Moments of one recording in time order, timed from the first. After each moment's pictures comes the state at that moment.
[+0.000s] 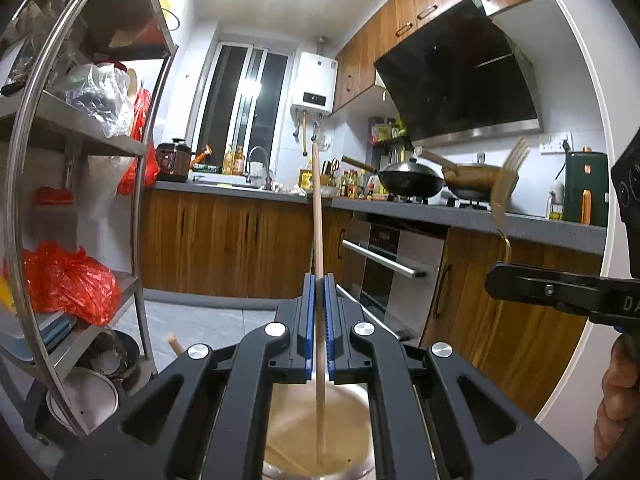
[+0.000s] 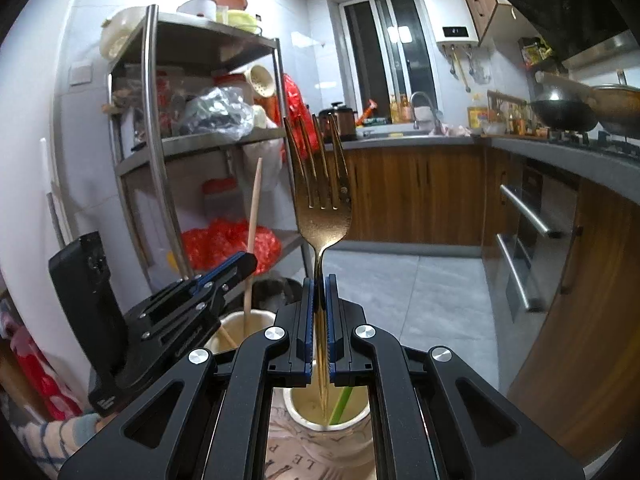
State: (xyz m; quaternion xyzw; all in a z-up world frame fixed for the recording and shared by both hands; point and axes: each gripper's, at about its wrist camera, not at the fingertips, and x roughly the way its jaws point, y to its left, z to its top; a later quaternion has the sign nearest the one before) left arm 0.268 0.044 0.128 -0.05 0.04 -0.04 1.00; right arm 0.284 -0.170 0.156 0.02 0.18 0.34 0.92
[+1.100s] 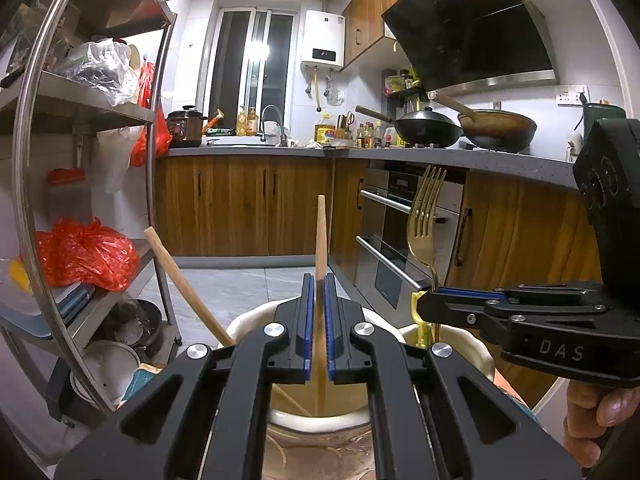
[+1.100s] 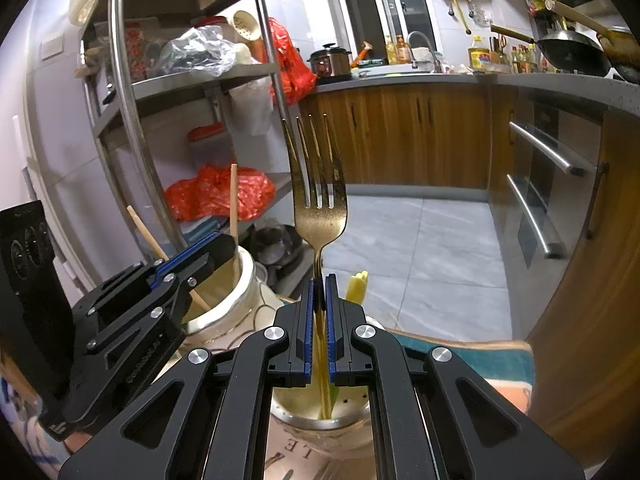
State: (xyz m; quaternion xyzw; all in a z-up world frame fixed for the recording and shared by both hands) left arm 0.273 0.034 0.099 -0.03 0.12 -0.01 0.99; right arm 0.324 -0.139 0.098 0.02 0.28 0.34 0.90
